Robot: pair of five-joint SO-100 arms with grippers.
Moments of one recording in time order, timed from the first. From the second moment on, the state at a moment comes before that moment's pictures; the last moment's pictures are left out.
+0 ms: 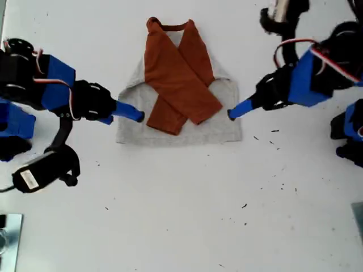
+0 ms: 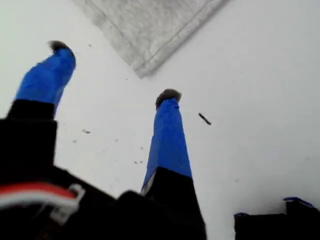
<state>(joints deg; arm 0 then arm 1) -10.2 120.1 118.7 67.9 5.2 16.7 124.6 108.6 85.2 -29.2</state>
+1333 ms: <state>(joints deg) 11.7 95.4 115.0 50.1 -2.4 -3.1 133.4 128.1 71.9 -14.0</state>
